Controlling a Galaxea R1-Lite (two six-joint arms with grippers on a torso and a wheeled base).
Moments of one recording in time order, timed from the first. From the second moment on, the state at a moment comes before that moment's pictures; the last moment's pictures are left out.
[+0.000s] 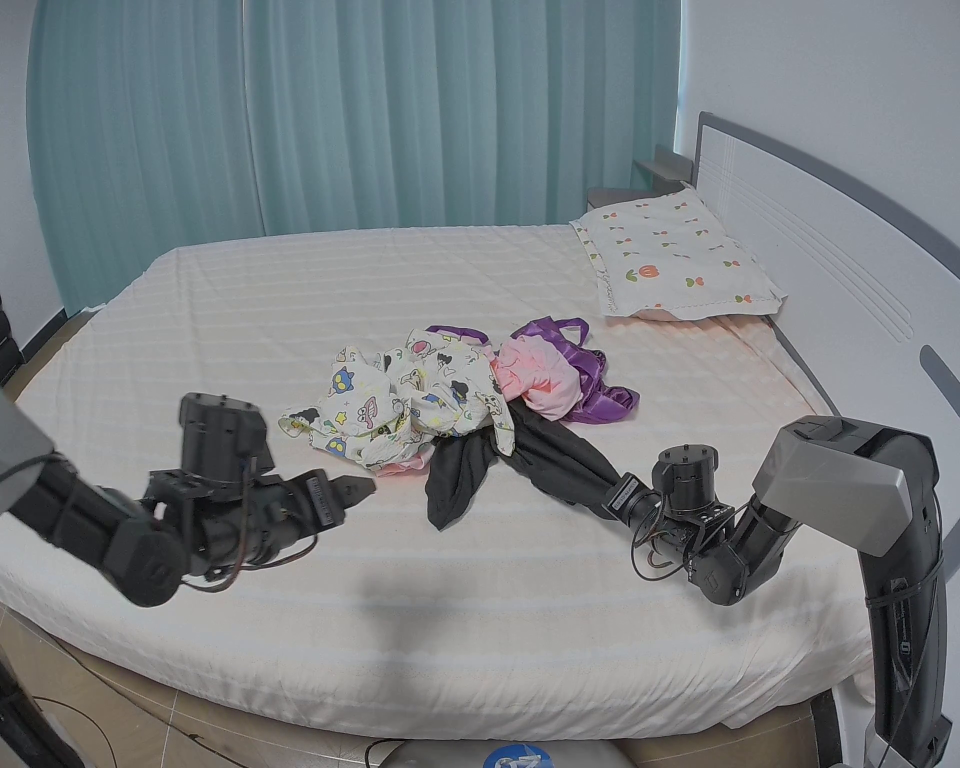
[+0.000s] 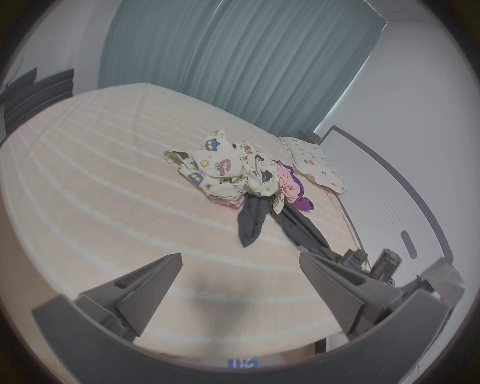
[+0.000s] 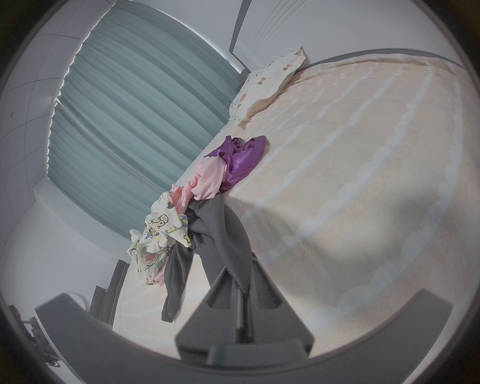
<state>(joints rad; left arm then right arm) -0.39 1.91 -0.76 -0.58 0.04 -0.62 0.40 2.47 -1.01 -1.06 -0.14 0.89</state>
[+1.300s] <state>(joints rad) -0.49 2.63 -1.56 -0.44 0.25 -0.70 0.41 2.47 -0.99 -1.08 -0.14 0.87</state>
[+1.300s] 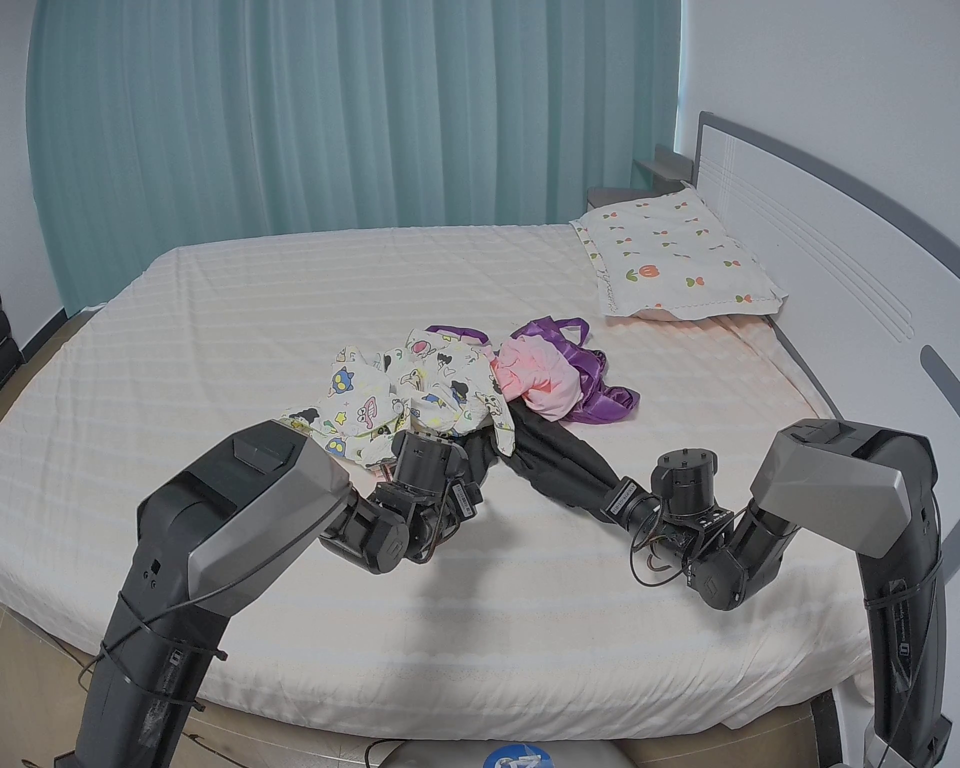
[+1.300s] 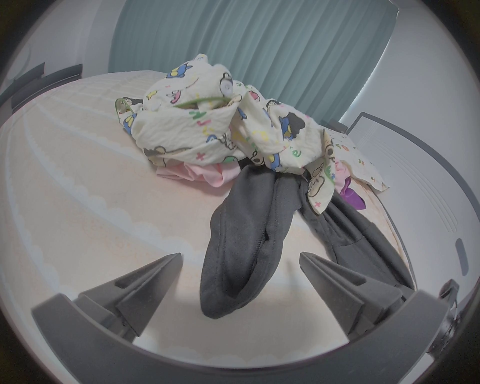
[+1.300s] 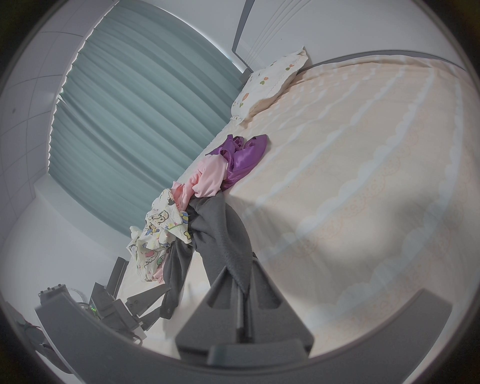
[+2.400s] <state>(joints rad) -0.49 2.15 -1.30 -0.39 0.20 -1.01 0.47 2.32 -0.77 -1.49 -0.03 0.87</state>
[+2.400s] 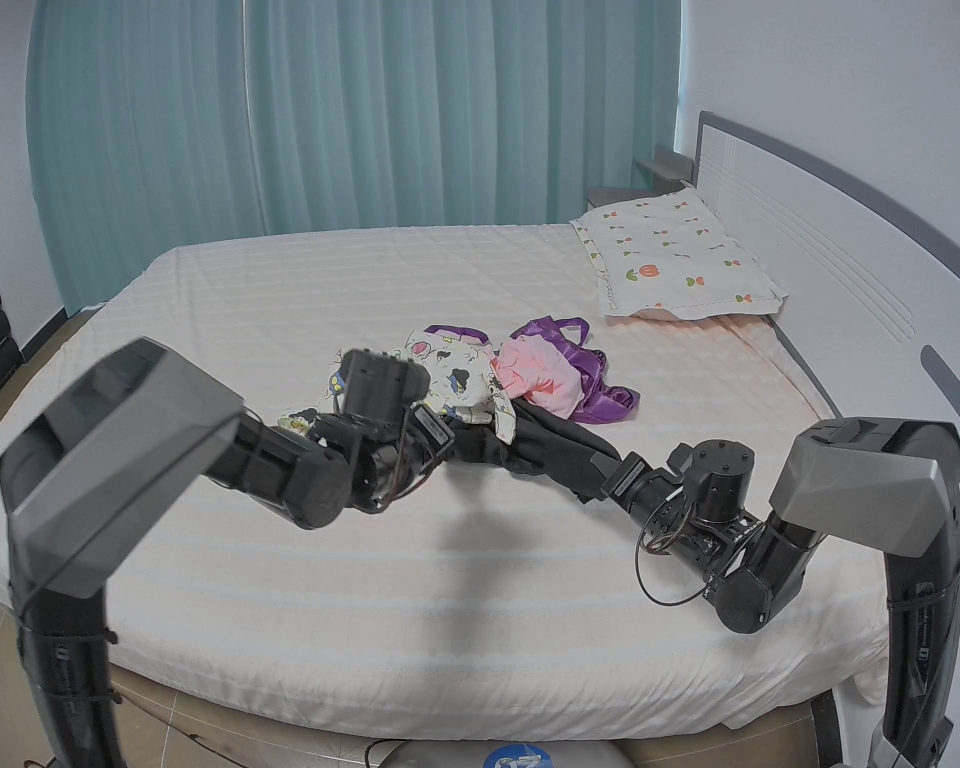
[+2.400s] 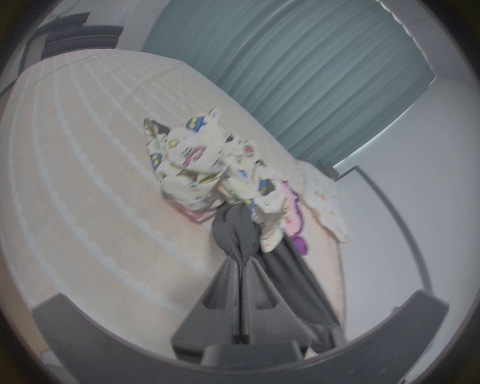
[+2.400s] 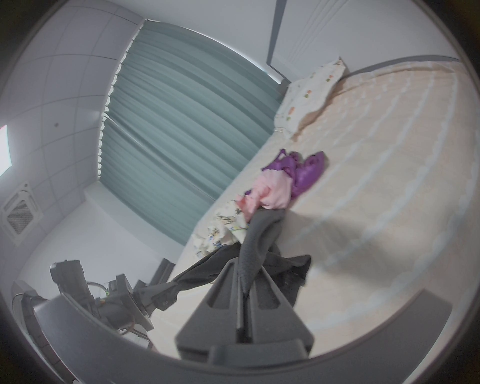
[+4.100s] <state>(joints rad) -0.42 1.68 -0.67 -0.76 -0.06 -1.15 0.63 2.07 -0.59 -1.55 0.08 0.86</state>
